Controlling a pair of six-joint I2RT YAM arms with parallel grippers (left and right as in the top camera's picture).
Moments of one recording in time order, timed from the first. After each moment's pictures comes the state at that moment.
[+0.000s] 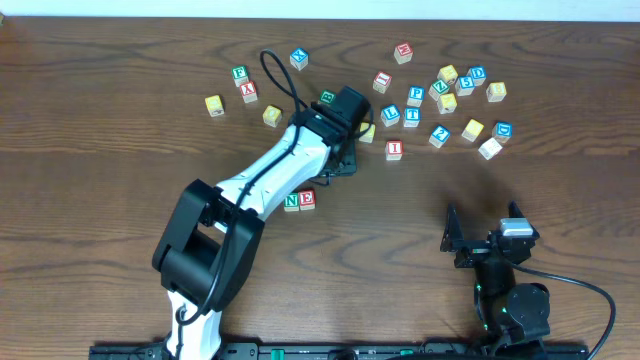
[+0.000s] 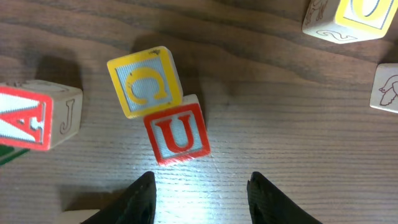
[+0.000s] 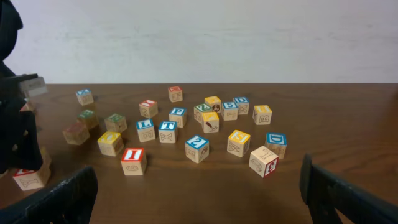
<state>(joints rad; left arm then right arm) -0.61 2.02 1.50 -0.80 -0.07 -0.66 0.21 0.01 0.01 -0.06 0.15 0.06</state>
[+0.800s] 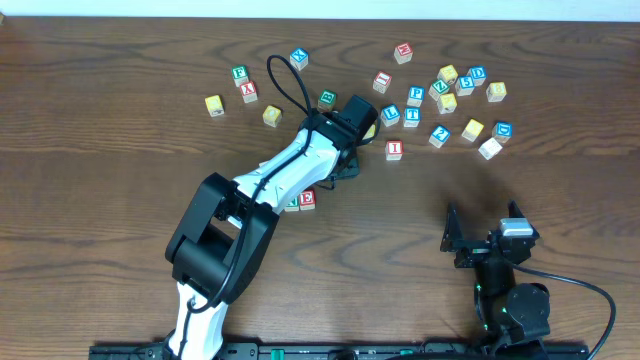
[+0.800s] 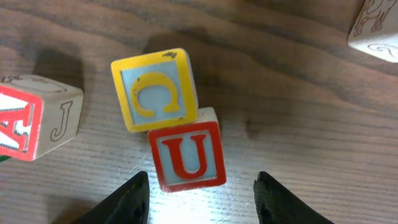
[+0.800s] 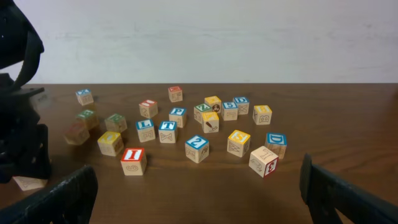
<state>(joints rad) -0.63 2.08 1.50 -0.77 -0.15 -0.75 0.21 0.01 0.01 -0.06 0.15 0.06</state>
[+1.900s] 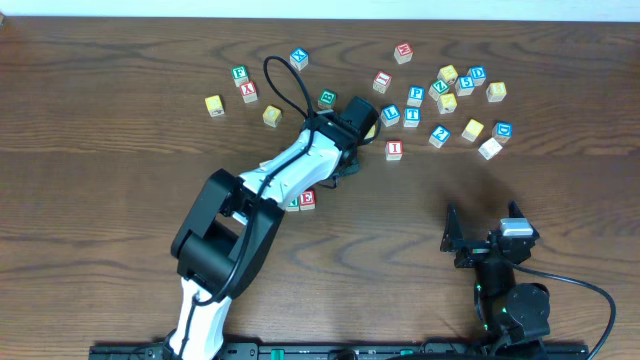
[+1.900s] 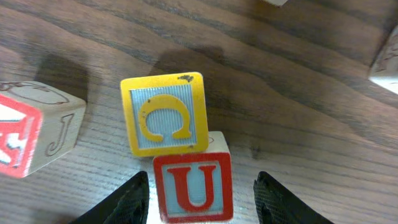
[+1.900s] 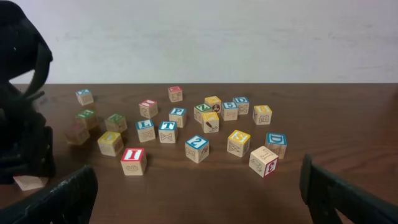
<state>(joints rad) -0.63 2.11 1.50 -0.74 -0.20 -0.83 0.21 0.01 0.01 -0.06 0.15 0.06</state>
